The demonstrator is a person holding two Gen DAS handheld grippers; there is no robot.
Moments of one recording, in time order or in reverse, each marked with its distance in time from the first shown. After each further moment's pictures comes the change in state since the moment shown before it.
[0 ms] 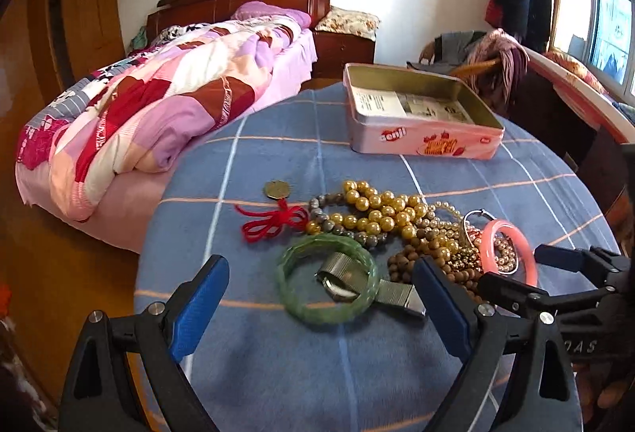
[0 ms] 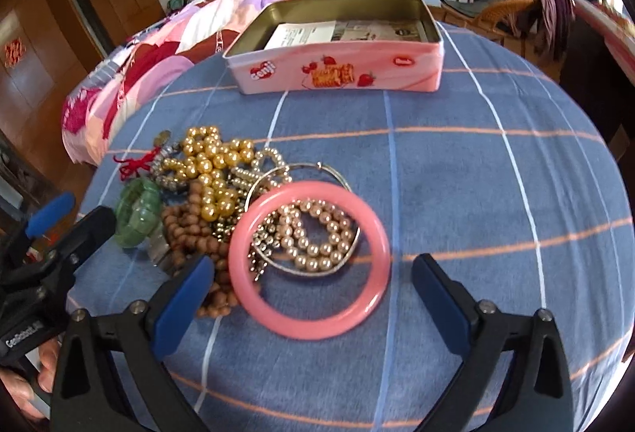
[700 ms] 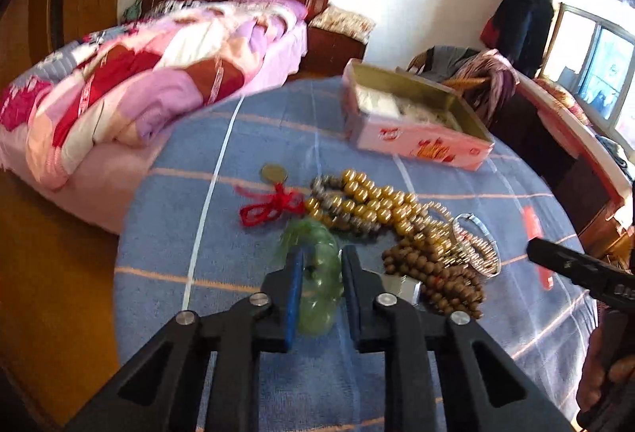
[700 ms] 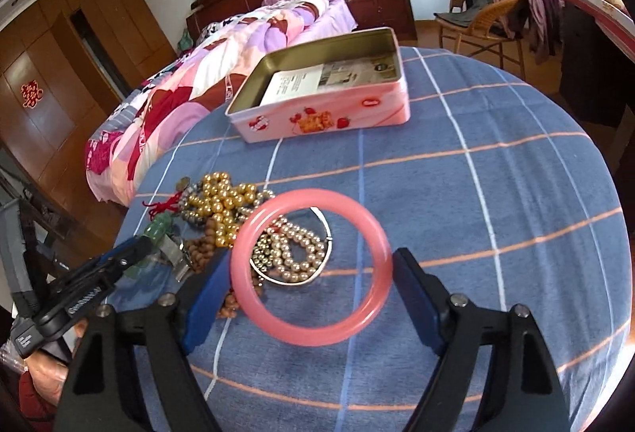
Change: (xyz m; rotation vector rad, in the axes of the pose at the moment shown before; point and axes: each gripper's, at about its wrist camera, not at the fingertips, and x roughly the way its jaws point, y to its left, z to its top) left arm -0.008 0.023 -0.007 -0.099 -0.013 -0.132; right arm -0.038 -0.034 0.002 0.114 -0.117 0.111
